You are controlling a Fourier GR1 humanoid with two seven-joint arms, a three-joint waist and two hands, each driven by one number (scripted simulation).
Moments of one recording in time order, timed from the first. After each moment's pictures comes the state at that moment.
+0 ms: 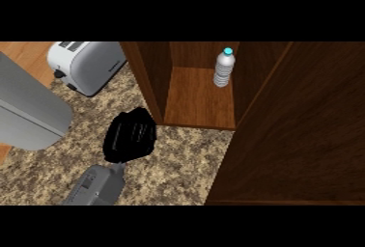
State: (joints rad) left arm -0.27 0.11 -0.30 -1.22 0.53 -0.04 -0.49; right arm 0.09 -0.58 0.82 -2.48 0.05 -0.44 0.21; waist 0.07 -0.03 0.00
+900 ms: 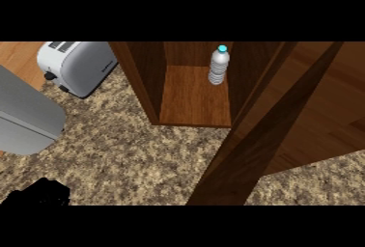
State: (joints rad) left arm 0.39 0.41 -0.21 -1.91 0.65 -0.12 -0.46; right arm -0.32 -0.25 0.85 -2.39 0.11 -0.43 0.58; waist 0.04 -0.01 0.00
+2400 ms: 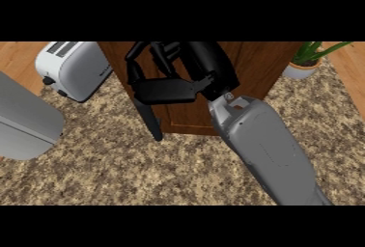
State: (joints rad) left arm 0.63 0.51 0.15 -1.95 0.87 -0.42 -0.42; right arm -0.91 0.00 0.27 -1.42 -0.19 -0.15 0.32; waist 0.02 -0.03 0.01
